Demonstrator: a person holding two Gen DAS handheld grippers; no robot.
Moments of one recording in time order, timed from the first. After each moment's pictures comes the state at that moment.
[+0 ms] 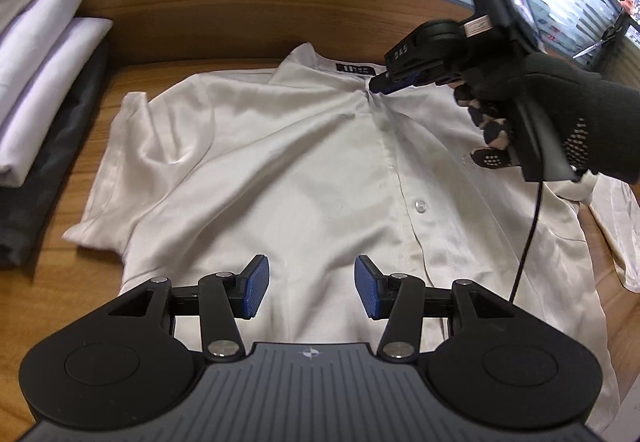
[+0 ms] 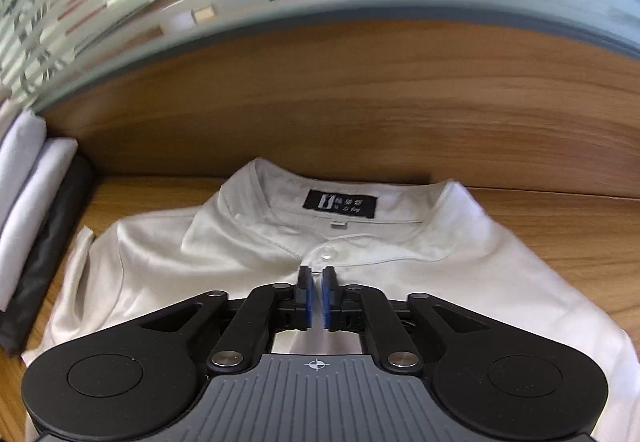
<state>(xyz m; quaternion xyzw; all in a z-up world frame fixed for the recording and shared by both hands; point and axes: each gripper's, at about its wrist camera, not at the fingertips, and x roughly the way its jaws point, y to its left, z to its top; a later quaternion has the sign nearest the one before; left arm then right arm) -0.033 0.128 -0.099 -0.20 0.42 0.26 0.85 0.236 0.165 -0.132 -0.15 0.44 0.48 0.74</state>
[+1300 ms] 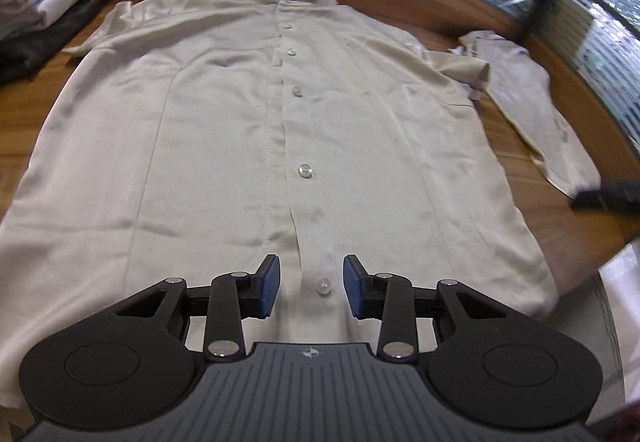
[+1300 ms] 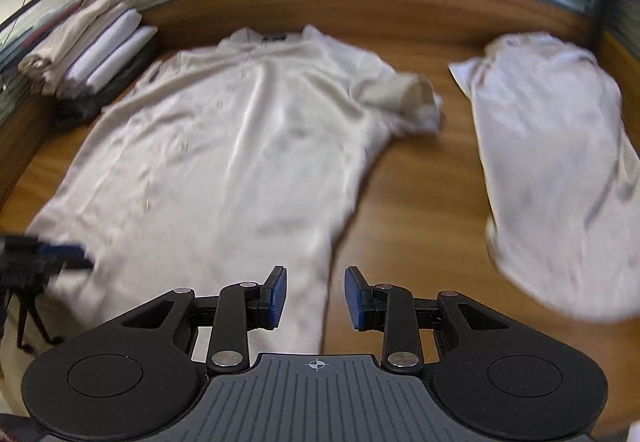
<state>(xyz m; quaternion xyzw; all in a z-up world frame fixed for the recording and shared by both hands) -0.114 -0.108 -0.124 -0.24 0.41 0.26 0.84 0.117 -0.296 -0.081 -0.19 0.43 0.48 0.74</state>
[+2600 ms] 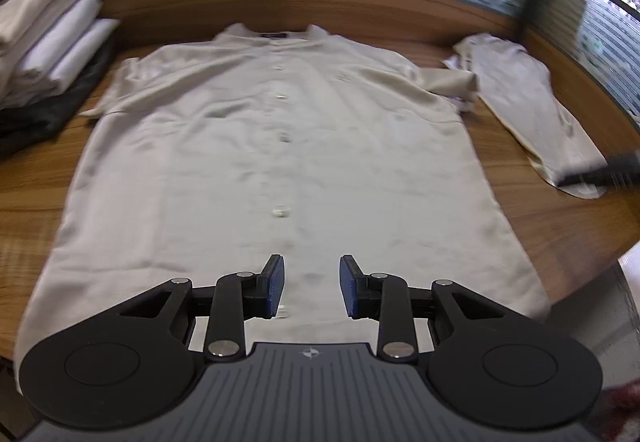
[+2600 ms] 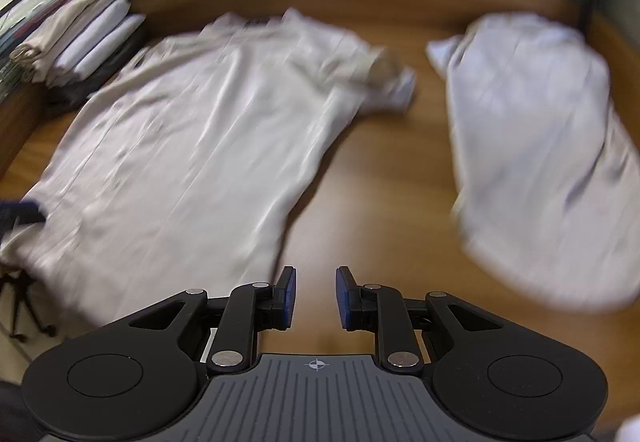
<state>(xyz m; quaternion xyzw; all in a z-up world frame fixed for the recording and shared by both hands) -0.094 -0.153 -0.072 -0.16 0.41 0.28 0.85 0.162 -0.300 -0.083 -0.20 0.42 0.48 0.75</state>
